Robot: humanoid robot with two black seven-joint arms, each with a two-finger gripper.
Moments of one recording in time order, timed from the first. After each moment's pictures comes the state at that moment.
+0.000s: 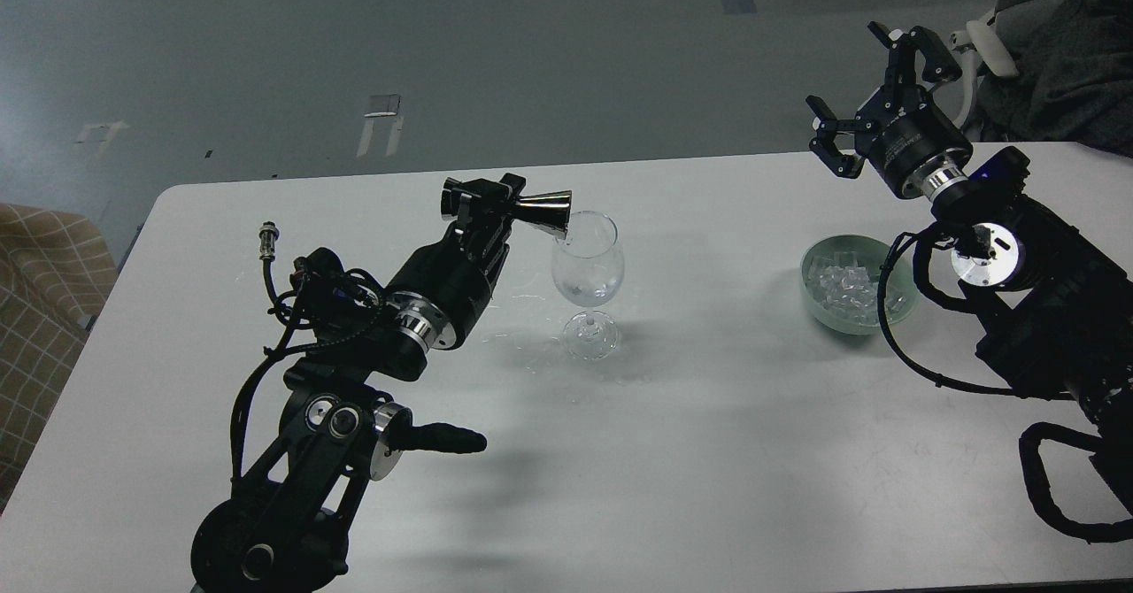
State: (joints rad) left arm -0.19 -0.04 -1.16 -1.67 1.34 0.07 0.32; right arm 0.82 -0.19 1.03 0.43 -0.35 0.49 0.24
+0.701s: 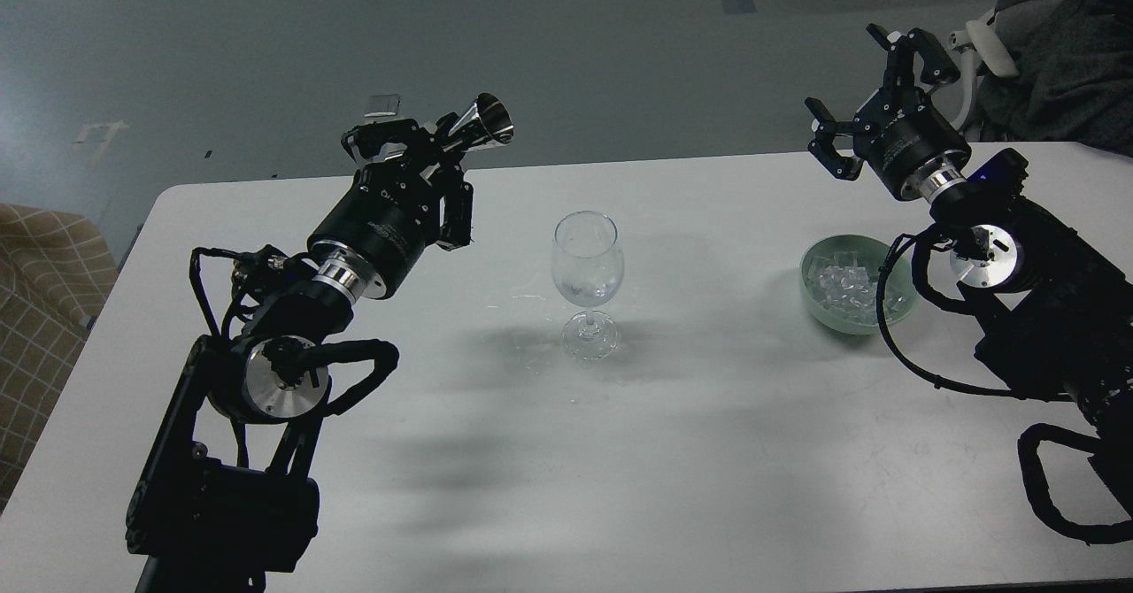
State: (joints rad) left arm -0.23 -0.04 -1.45 -1.69 0.57 0.09 0.33; right arm 0.81 -0.19 1.03 0.43 -0.35 0.49 0.24
